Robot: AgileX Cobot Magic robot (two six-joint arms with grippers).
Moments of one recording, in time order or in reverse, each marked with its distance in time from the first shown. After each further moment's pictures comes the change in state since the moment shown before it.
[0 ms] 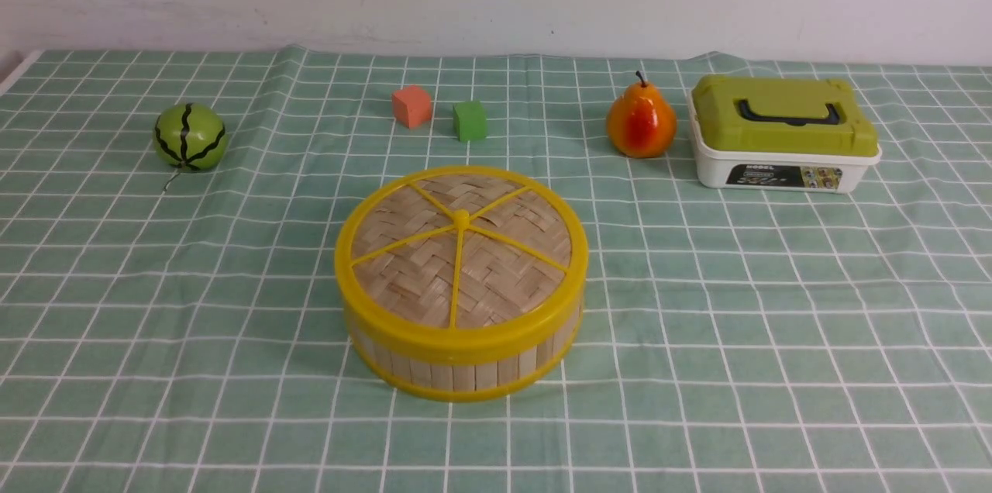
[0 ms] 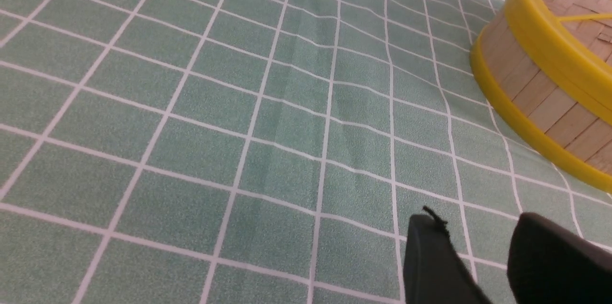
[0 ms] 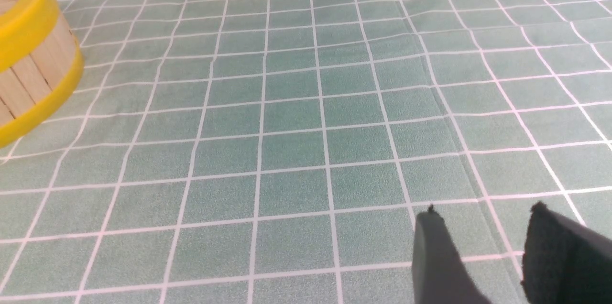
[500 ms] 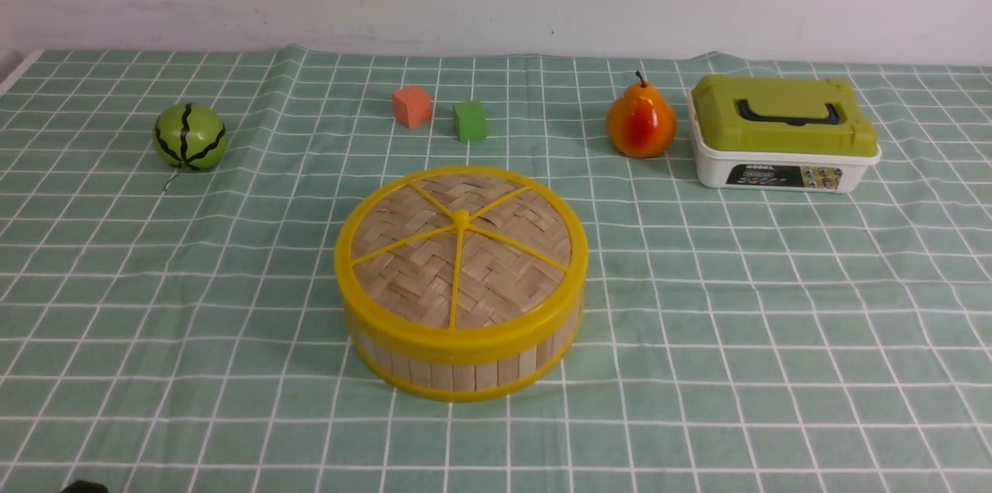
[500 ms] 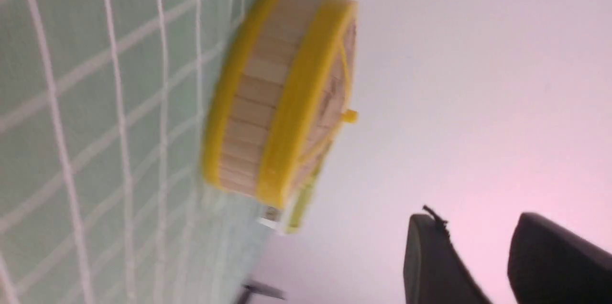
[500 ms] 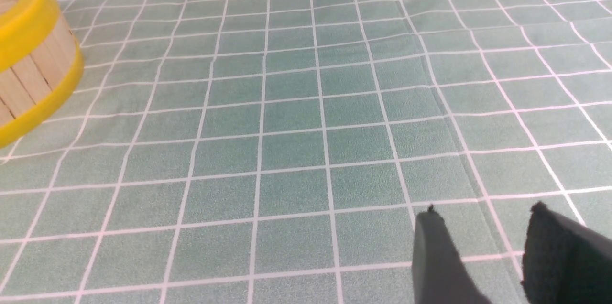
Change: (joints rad) right arm 0.000 0.000 0.000 0.000 0.000 0.000; left arm 0.000 0.000 0.000 -0.917 -0.146 -0.622
